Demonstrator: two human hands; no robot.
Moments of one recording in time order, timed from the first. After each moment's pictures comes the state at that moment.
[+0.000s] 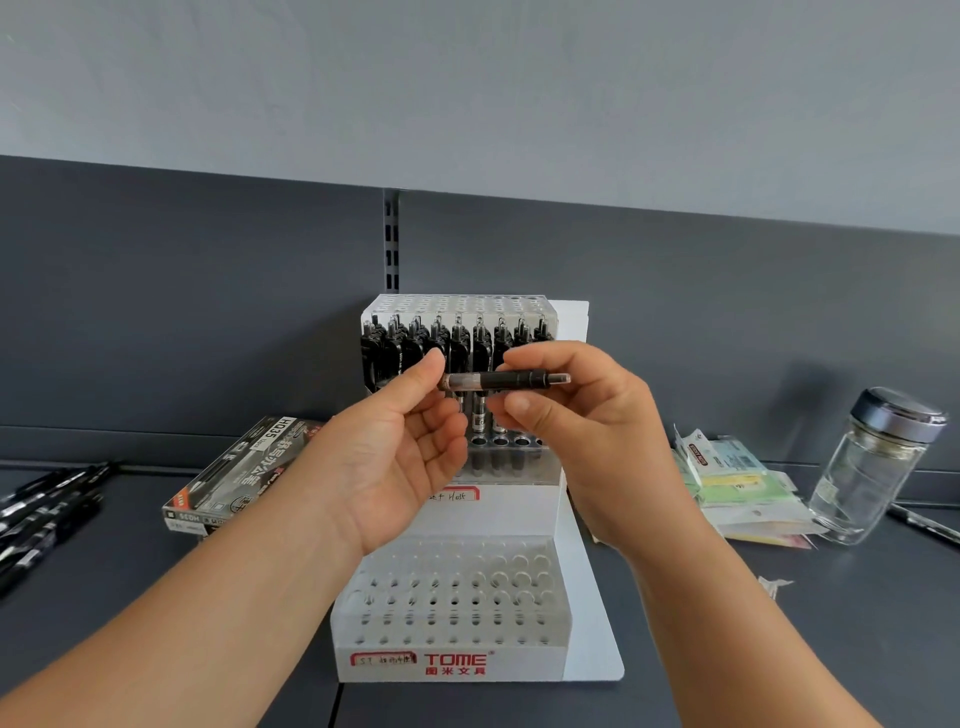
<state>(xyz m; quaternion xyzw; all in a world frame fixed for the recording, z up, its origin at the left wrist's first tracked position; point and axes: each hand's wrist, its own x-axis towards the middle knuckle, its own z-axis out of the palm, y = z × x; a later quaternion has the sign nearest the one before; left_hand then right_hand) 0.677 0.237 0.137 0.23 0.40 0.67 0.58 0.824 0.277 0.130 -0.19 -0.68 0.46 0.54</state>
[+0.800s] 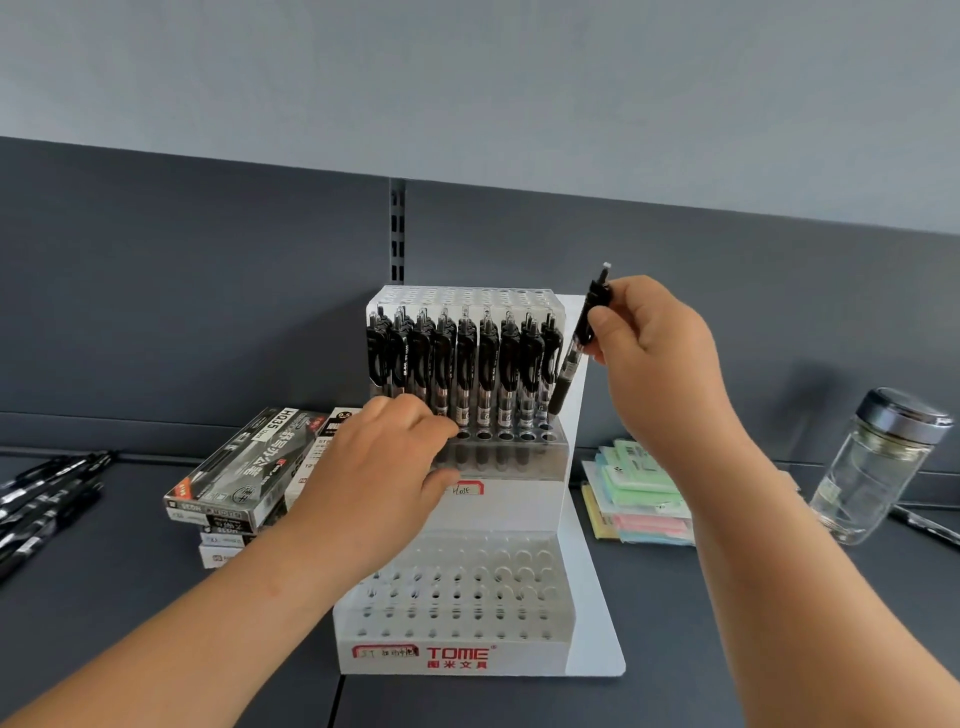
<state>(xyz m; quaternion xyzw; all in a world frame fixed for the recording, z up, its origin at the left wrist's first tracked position) 0.645 0.245 0.079 0.72 0.62 0.26 -0.17 0.841 0.311 0.162 -0.42 -0.73 0.16 0.52</state>
